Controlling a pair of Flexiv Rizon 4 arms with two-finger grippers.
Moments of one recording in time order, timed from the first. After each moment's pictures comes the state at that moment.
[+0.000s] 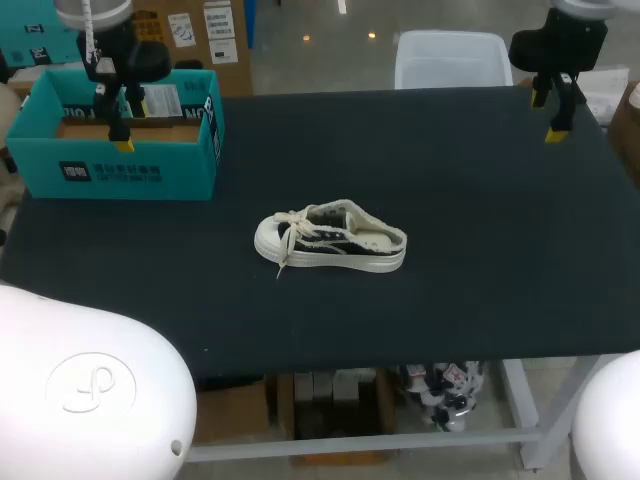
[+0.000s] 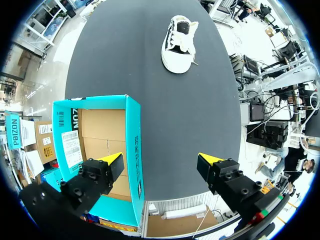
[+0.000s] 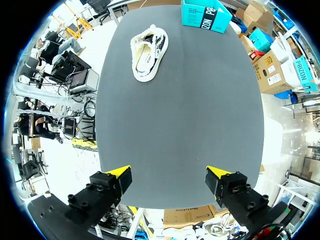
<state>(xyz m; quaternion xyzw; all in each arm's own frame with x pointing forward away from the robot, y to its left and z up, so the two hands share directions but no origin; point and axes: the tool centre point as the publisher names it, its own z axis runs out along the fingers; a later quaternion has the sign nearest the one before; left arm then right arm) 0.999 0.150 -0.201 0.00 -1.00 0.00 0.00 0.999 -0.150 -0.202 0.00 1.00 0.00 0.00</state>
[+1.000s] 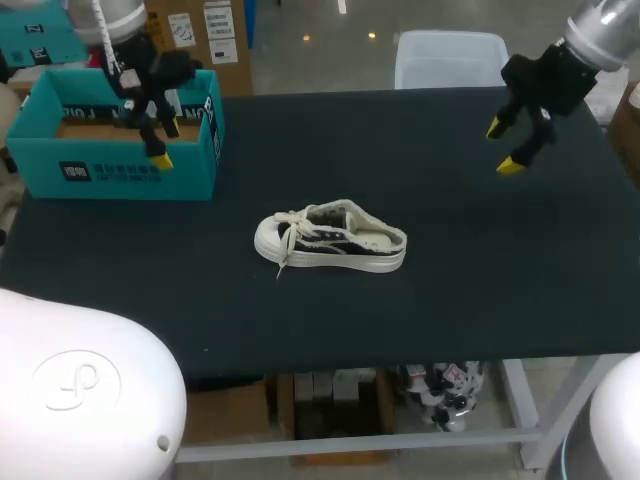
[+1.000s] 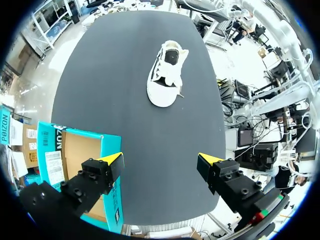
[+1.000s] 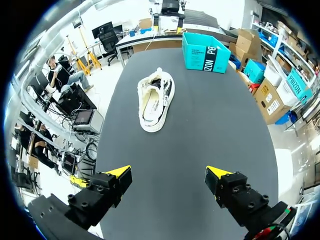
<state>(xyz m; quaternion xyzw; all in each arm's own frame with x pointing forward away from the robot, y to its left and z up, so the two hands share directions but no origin) 0.961 0.083 -0.212 0.04 -0.99 0.10 0.05 0.972 -0.071 -0.251 0.01 0.97 0.24 -0.01</state>
